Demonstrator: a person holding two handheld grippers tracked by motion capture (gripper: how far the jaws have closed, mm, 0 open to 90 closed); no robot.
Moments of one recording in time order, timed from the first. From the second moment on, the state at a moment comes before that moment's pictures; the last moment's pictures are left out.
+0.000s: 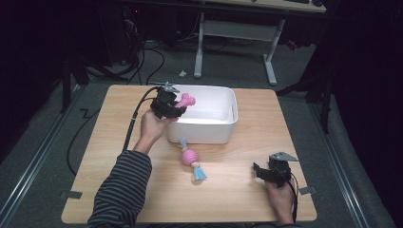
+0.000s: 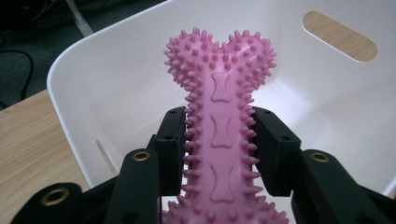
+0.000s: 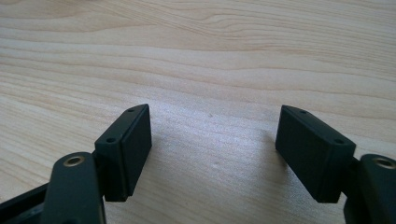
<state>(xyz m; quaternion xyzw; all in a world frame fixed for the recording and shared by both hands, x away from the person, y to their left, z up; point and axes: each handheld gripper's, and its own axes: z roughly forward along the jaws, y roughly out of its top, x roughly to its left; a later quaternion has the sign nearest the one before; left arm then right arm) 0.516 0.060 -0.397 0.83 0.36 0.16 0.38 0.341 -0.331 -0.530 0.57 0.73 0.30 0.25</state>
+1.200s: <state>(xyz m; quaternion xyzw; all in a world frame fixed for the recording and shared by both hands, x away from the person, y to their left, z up) 0.499 0.073 -0.391 0.82 0.36 0.16 0.42 0.341 -0.331 -0.530 0.57 0.73 0.30 0.25</state>
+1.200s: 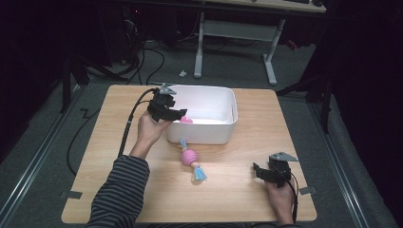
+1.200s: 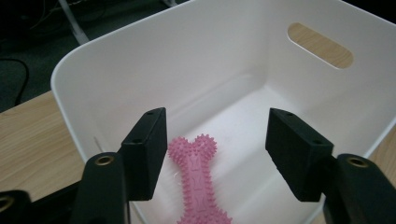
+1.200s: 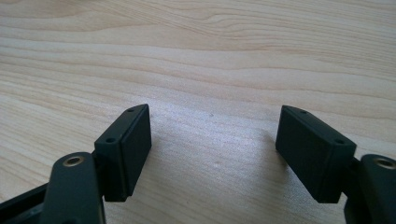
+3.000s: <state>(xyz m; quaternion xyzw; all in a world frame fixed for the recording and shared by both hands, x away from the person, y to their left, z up) 0.385 0.194 -0.429 0.74 0.43 0.18 0.48 0.341 -0.331 -0.530 0.57 0.73 0.30 0.25</state>
